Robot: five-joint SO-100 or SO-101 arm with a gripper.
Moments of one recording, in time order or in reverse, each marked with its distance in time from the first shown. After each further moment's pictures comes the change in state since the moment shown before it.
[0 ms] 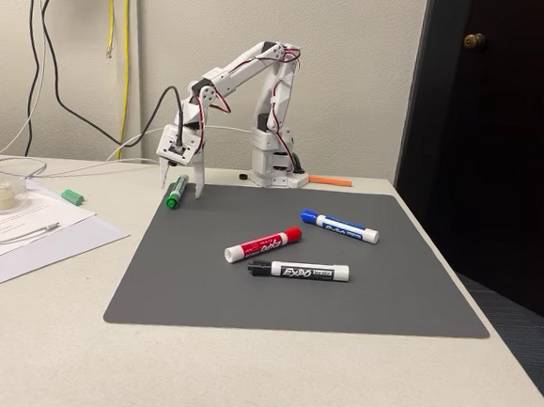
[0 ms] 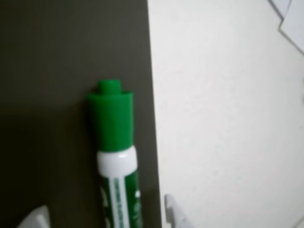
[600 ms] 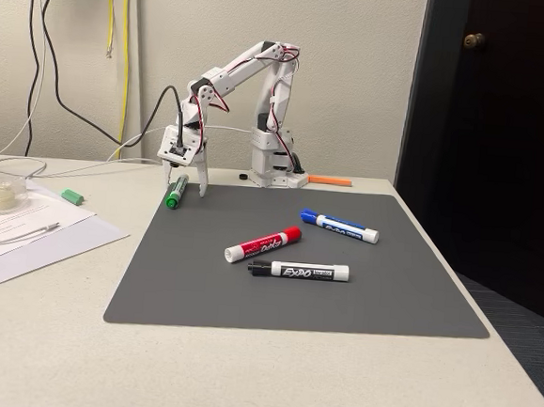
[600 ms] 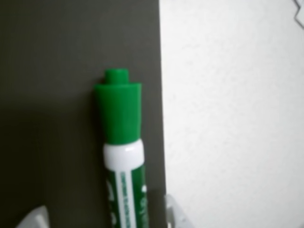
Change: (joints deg) arm 0.3 -1.4 -0.1 1.3 -0.3
